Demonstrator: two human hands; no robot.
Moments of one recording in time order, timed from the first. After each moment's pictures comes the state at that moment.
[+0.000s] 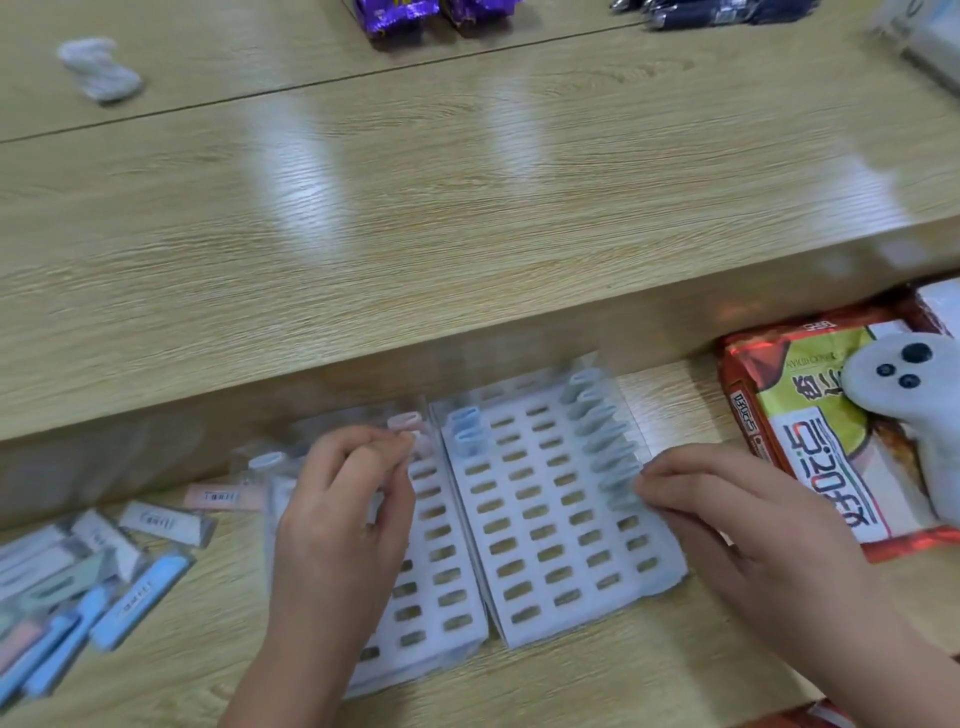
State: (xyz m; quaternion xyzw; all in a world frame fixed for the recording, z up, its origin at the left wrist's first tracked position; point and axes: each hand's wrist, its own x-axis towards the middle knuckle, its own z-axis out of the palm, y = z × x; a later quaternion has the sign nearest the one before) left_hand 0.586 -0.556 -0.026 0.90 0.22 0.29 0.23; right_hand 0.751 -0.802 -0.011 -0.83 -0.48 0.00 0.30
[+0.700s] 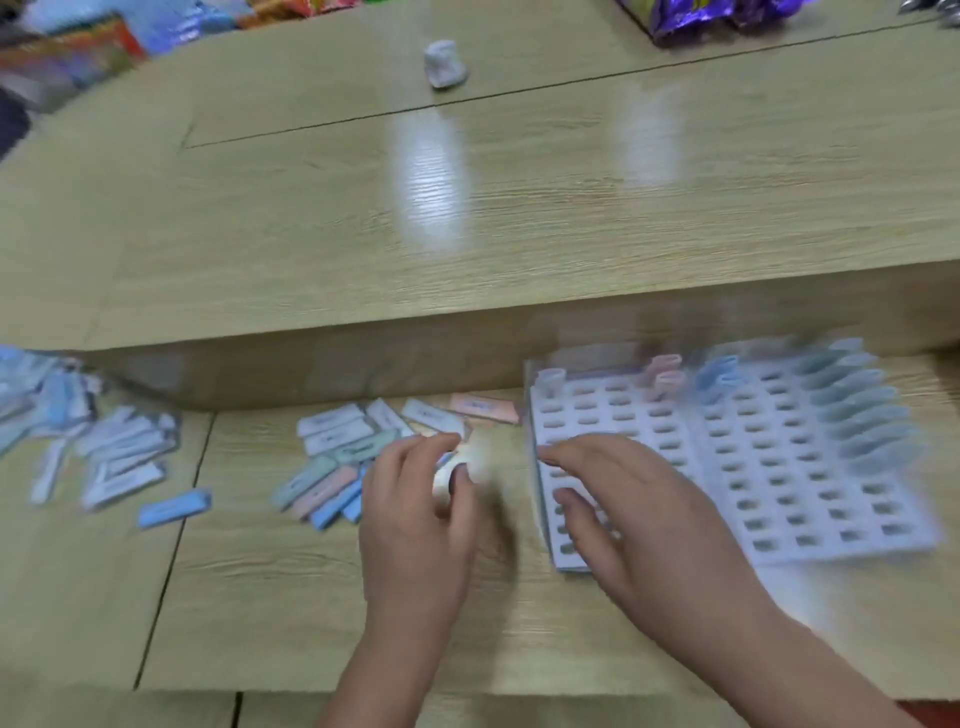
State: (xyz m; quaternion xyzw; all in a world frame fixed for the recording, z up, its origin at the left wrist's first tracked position) left_hand 0.446 -0.518 -0.014 0.83 0.42 0.29 0.23; right_hand 0.584 -0.645 0.018 -0.77 -0.53 0.08 0.34
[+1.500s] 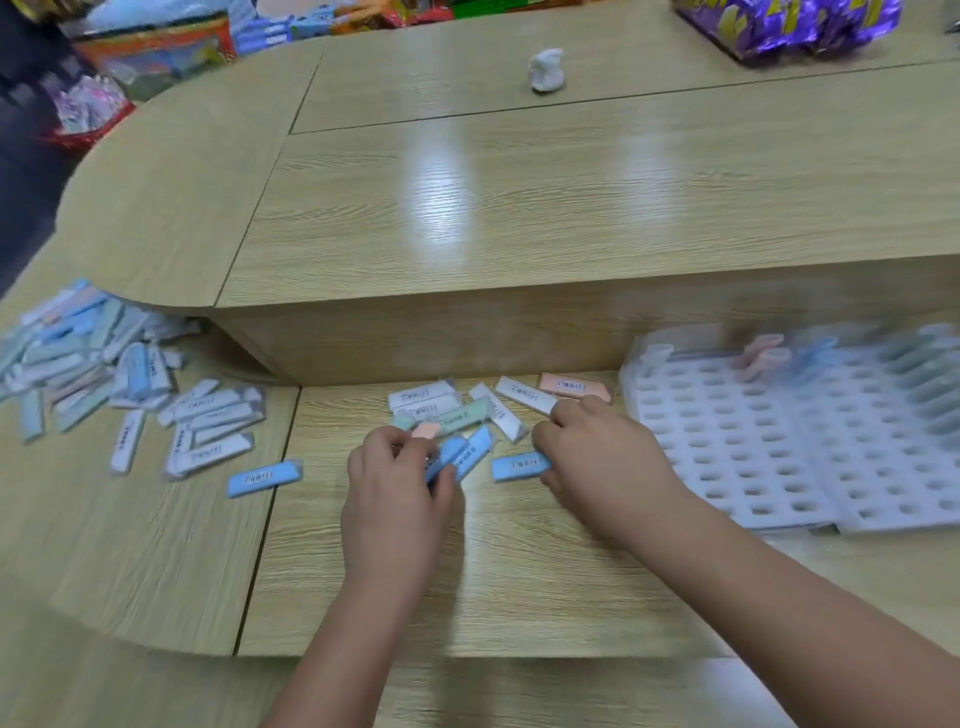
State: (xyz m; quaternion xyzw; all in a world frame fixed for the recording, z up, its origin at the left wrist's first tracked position) left_hand 0.350 -0.434 -0.035 0.85 0.49 0.12 0.15; right_hand 0.521 -0.536 -0.014 -0.80 -0.59 0.06 0.01
